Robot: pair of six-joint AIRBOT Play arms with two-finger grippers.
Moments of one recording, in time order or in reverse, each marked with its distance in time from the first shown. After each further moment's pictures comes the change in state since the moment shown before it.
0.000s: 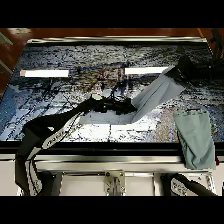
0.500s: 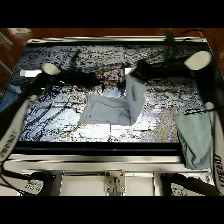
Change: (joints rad) left arm 0.381 0.458 0.000 0.701 -0.135 -0.190; right arm 0.405 -0.156 0.000 -0.002 -0.307 -0.006
